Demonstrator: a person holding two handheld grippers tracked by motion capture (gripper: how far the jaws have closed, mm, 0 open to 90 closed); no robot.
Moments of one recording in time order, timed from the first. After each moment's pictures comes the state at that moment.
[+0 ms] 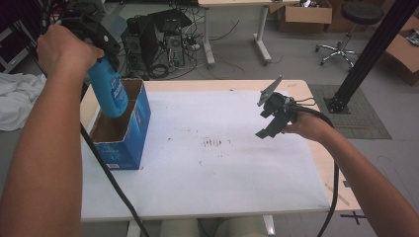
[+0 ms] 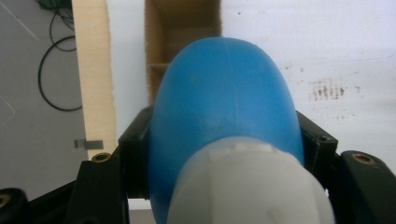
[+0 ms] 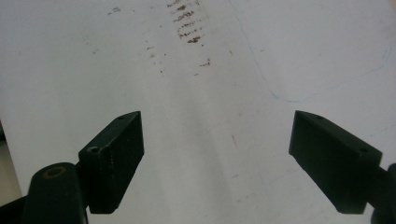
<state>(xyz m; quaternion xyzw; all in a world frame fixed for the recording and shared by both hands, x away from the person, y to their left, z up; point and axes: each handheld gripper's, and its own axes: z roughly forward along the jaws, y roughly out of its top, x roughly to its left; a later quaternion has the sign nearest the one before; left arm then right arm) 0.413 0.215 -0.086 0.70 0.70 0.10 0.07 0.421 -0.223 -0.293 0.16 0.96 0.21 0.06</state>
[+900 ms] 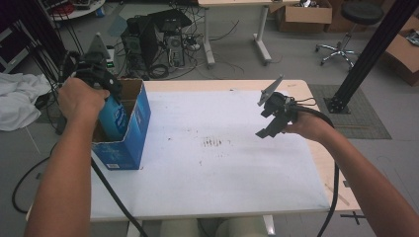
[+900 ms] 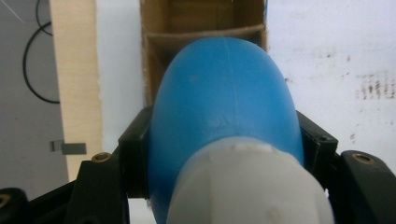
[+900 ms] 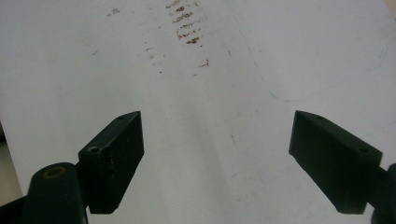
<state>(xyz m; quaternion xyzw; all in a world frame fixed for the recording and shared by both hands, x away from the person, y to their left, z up) 0.415 0.239 -0.196 0.70 0.71 0.08 0.07 0.420 -0.223 -0.292 0.16 0.96 0.21 0.06</state>
